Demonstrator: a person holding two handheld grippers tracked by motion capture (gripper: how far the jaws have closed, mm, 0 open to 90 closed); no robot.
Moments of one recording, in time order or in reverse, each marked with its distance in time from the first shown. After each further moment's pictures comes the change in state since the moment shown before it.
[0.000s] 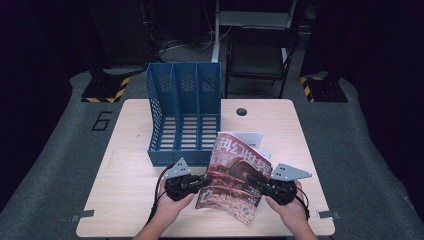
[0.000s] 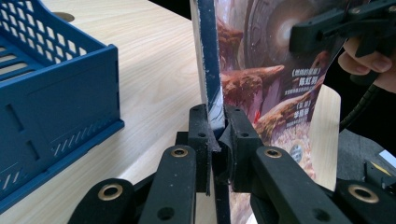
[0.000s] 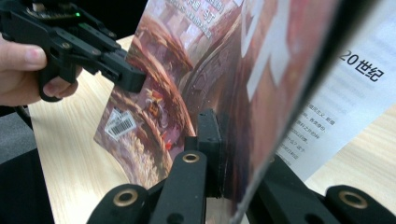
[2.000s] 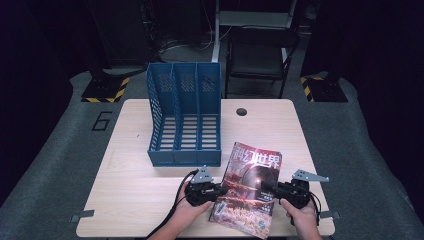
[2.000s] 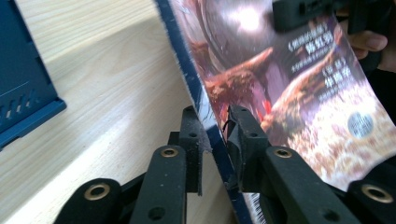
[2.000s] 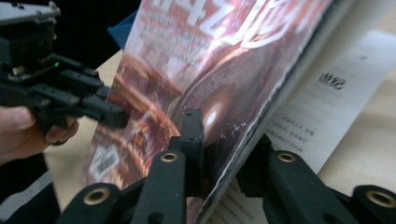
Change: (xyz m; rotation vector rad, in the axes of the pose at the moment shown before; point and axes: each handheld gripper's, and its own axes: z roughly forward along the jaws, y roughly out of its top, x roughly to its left) left arm -0.019 -0.014 0.058 0.141 -0.023 0.025; right arm -0.051 -0.070 -0.015 0.003 0.030 0.396
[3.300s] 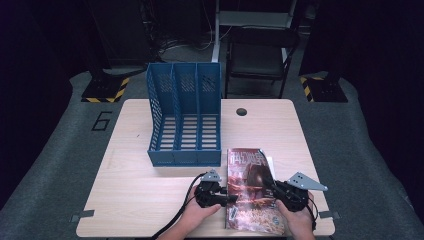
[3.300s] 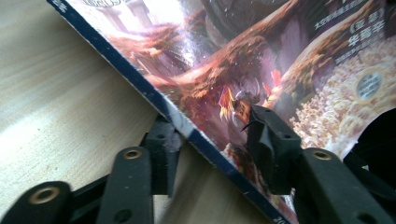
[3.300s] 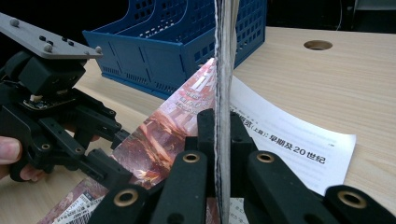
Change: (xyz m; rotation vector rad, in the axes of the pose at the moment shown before) left arm 0.003 -0.012 0.039 0.044 -0.120 -0.127; right arm 0.038 0.007 -0.004 -0.114 -0.195 -0.223
